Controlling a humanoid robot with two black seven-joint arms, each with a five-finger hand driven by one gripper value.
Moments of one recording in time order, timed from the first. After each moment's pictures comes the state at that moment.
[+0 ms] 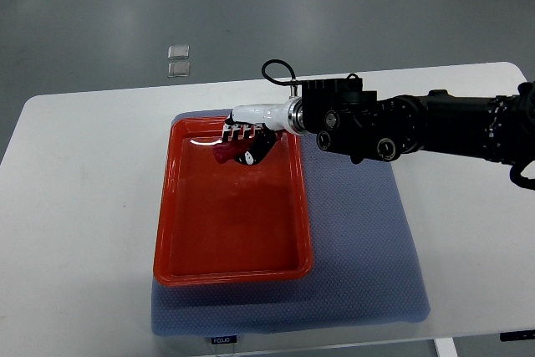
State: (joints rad) left arm -0.11 0.00 0.07 -0.22 0.13 -0.01 0.06; right arm 1.40 0.00 -0.41 0.83 -0.67 0.04 0.06
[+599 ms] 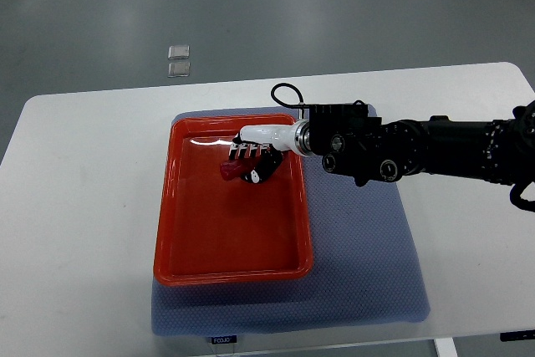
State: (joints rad) left arm -0.11 0.00 0.07 -0.22 0.13 -0.01 0.06; right arm 1.31 0.00 -0.41 0.83 -0.68 0.00 0.07
